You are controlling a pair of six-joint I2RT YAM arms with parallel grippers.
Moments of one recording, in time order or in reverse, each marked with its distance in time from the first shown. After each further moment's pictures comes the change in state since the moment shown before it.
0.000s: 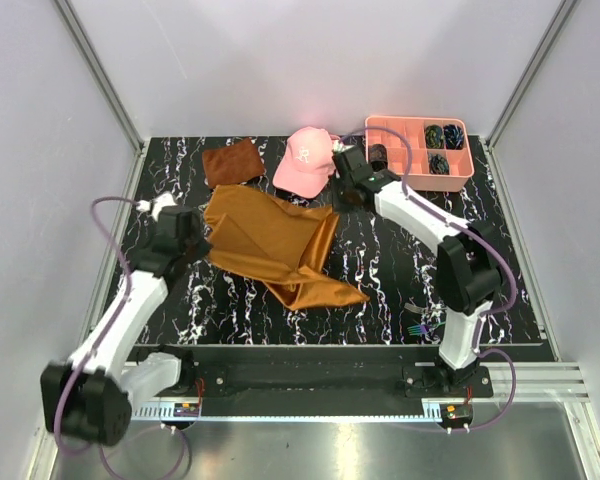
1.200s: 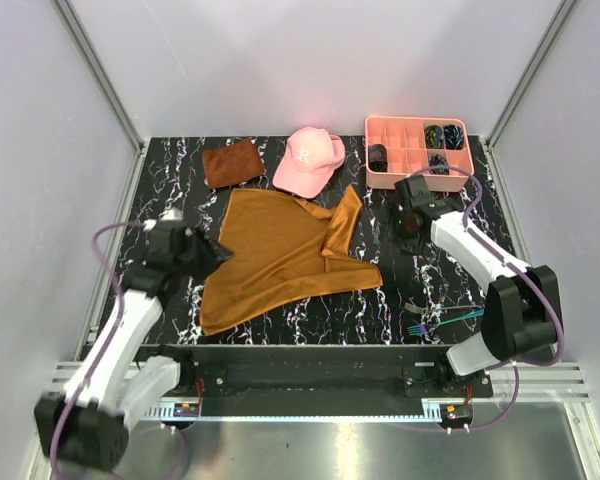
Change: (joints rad) left arm 0.024 -0.249 -0.064 -0.167 0.283 -0.178; right arm -0.238 -0.382 -0.393 -0.158 -0.093 0.166
